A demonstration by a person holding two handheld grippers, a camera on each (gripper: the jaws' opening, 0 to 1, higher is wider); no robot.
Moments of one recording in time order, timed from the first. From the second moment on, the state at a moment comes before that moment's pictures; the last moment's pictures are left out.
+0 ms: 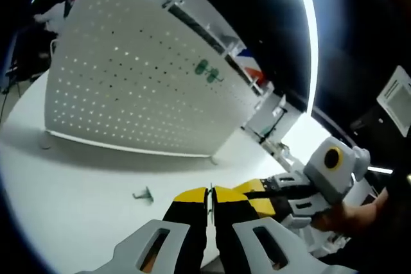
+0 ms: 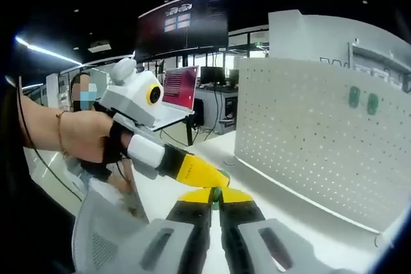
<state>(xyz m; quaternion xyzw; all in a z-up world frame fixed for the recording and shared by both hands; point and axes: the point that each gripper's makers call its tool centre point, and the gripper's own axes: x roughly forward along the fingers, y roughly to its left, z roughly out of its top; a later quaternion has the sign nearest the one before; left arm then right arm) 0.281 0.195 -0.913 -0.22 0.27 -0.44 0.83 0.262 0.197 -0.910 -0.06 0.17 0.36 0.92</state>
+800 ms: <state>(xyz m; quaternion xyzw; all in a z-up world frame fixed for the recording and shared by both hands) 0.280 0.209 -0.894 -0.19 0.20 -0.46 0.84 0.275 0.180 -0.899 -0.04 0.16 0.34 0.93</state>
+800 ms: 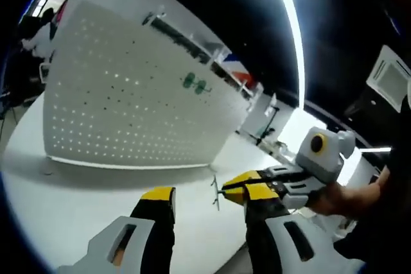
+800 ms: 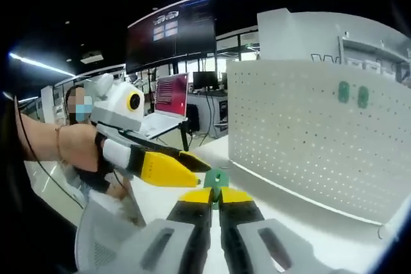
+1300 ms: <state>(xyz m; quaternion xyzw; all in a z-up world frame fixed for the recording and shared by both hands) 0.261 0.207 -0.873 -0.18 0.18 -0.49 0.84 0.285 0.178 -0.872 -0.04 0.10 0.31 0.94</state>
